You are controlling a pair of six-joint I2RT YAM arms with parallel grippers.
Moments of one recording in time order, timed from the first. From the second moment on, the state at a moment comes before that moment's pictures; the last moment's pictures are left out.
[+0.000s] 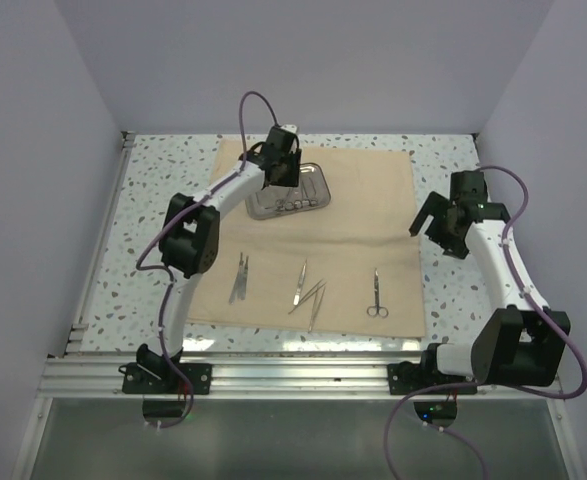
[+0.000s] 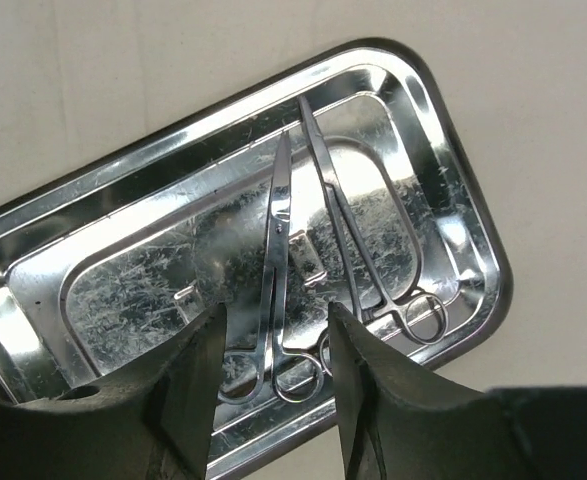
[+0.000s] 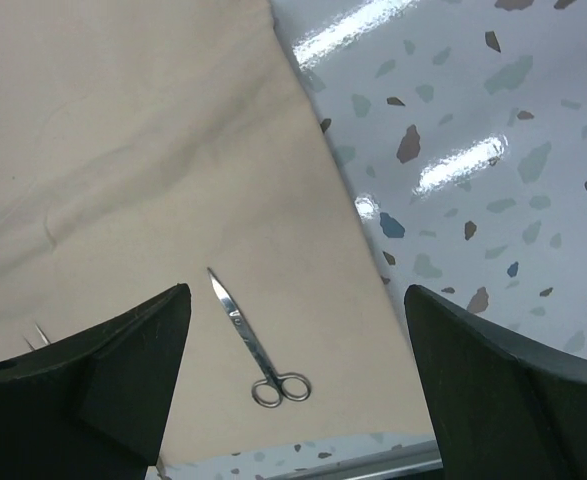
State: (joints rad) left arm -0.48 2.32 1.99 -0.46 -0.10 -0.31; right arm -0.07 1.33 1.10 -0.84 0.07 0.49
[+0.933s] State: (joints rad) left arm -0.53 2.26 1.82 -0.50 -0.19 -0.30; right arm -0.07 1.27 1.02 -0.87 0.09 0.48
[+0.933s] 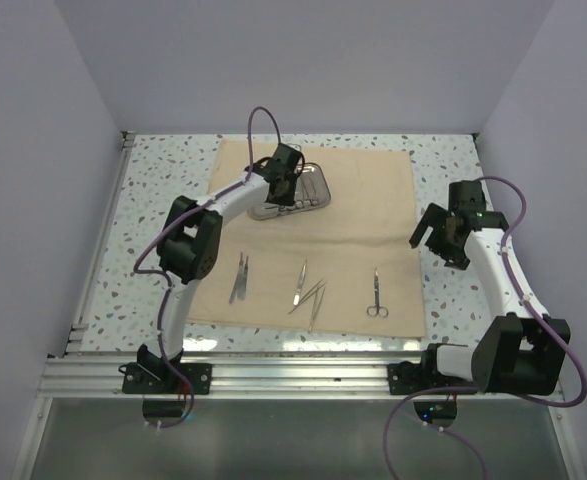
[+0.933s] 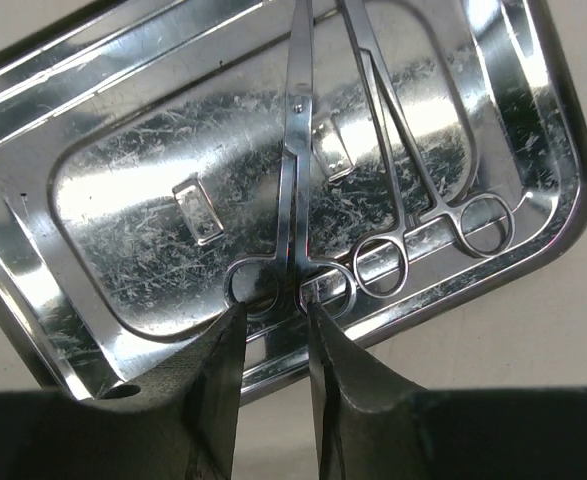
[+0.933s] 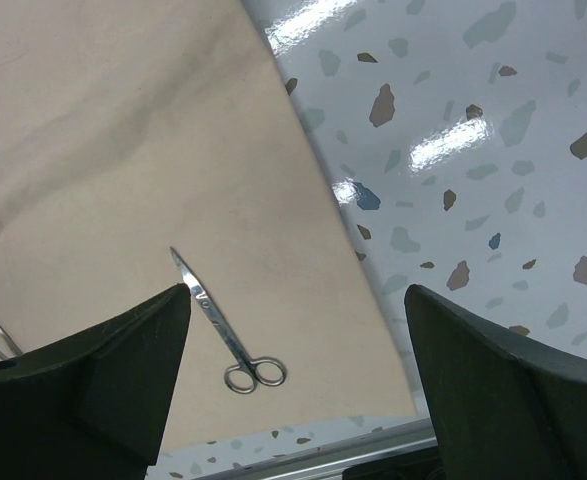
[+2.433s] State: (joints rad) left arm -0.57 2.36 1.93 -0.60 -0.26 -0.33; right arm -0.07 1.30 1.02 -0.87 0.11 0.45
